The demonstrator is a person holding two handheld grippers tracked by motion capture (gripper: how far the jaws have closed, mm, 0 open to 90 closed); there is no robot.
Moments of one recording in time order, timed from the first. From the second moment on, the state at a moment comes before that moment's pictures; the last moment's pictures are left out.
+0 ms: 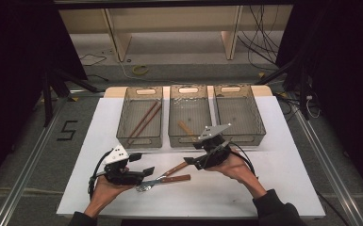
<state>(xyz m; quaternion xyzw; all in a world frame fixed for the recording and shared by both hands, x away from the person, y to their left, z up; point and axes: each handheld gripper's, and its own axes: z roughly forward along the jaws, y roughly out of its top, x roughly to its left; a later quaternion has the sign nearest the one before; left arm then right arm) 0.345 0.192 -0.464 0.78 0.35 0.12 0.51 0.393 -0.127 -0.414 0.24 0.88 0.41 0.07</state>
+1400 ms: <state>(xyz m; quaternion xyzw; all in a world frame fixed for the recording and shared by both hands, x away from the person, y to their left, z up) 0.345 0.193 -0.463 0.77 0.35 0.13 0.52 0.374 -0.096 -0.442 0.18 0.92 0.35 0.03</state>
